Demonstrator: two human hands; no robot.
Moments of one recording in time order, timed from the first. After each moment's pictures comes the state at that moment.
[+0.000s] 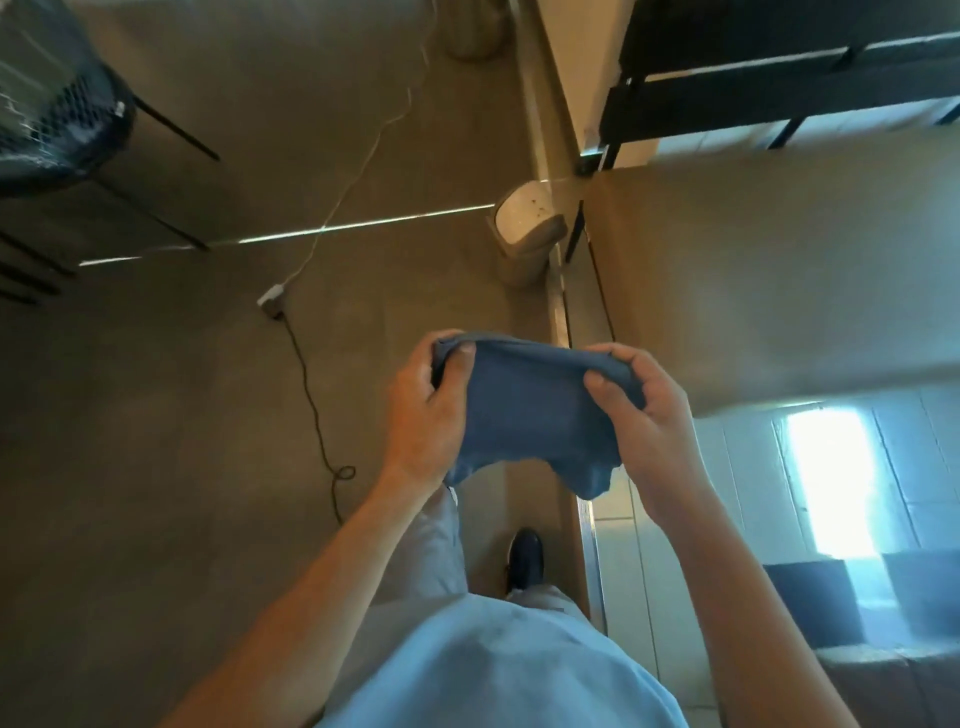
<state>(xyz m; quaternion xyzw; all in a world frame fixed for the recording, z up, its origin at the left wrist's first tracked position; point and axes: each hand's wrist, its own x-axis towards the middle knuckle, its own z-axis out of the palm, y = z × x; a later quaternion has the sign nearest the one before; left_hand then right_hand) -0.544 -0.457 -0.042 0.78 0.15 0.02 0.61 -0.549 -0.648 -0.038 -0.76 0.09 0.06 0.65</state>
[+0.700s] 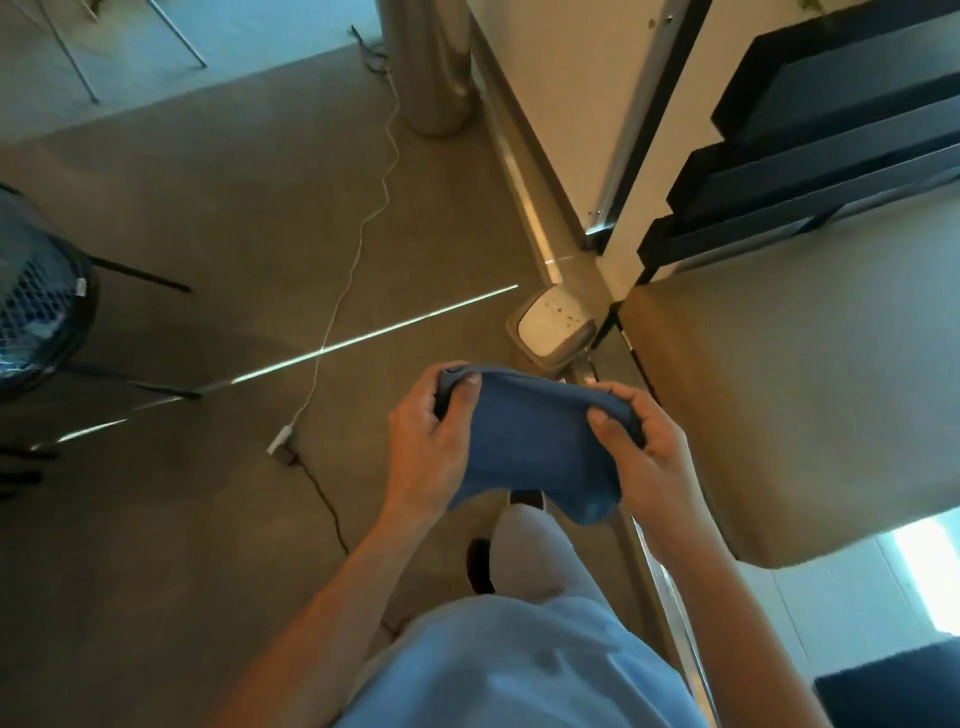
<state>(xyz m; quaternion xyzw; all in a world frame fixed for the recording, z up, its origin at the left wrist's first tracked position) -0.190 -0.312 -0.044 0.79 0.07 -0.06 0.61 -0.236 -0.496 -0.042 -0.73 0.20 0.04 0.66</state>
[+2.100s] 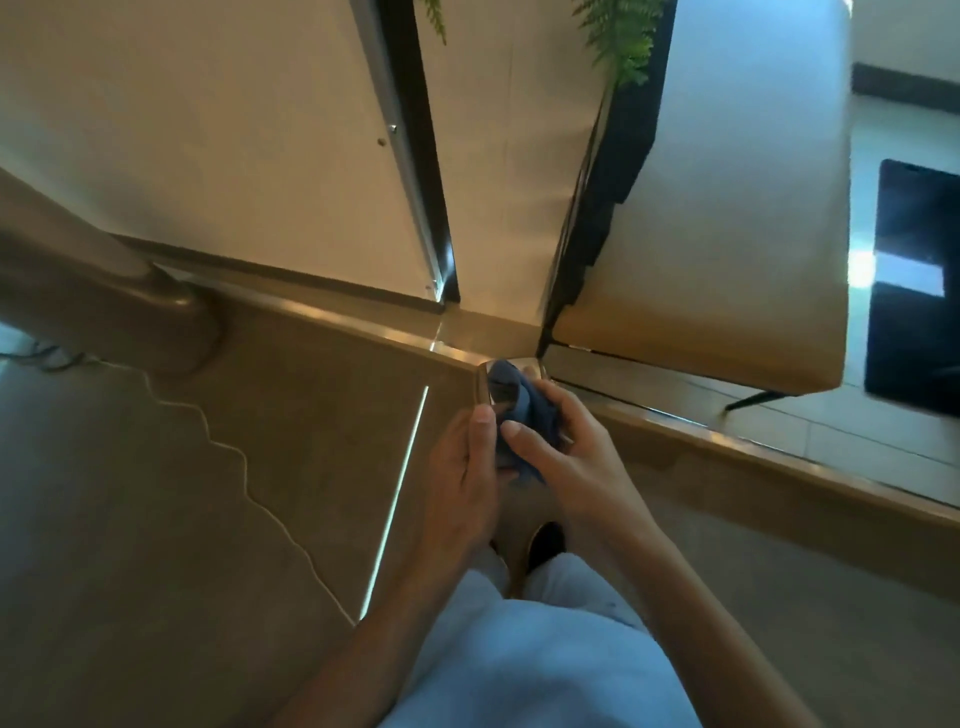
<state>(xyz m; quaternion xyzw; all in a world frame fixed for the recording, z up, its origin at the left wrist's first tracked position) 0.208 -0.292 -0.074 0.67 -0.25 -0.45 0.53 0.095 -0.366 -0.052 -0.49 0.46 -0.20 0.71</state>
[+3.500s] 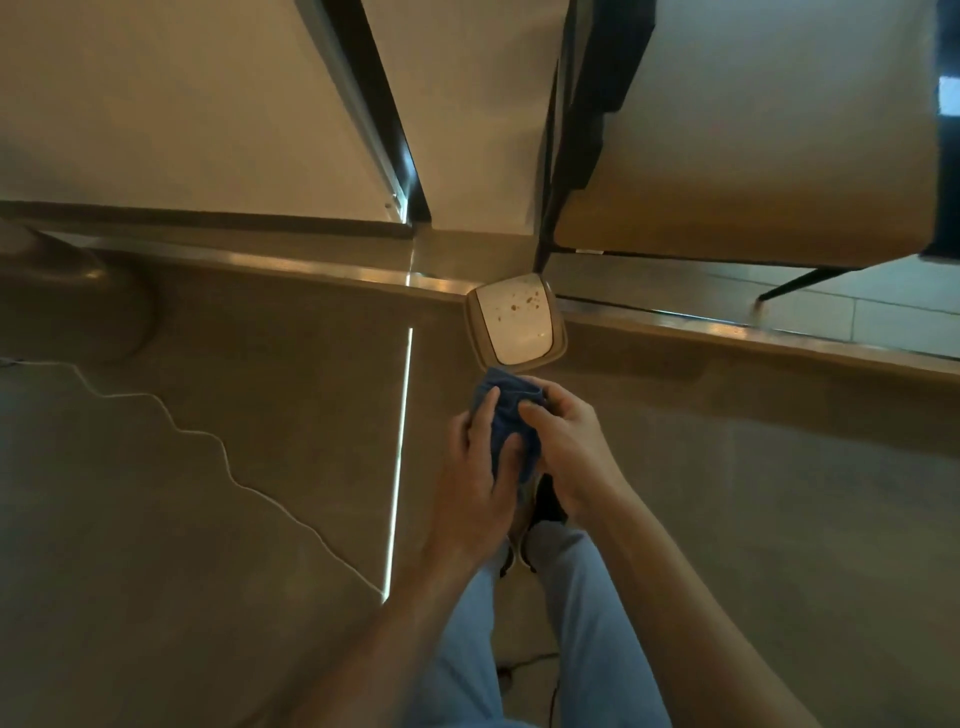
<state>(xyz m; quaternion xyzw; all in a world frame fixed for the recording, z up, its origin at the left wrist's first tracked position) 0.233 -0.256 -0.284 0.73 -0.43 -0.42 0.31 0.133 -0.346 -0.244 -0.27 0.59 -0.21 0.73</state>
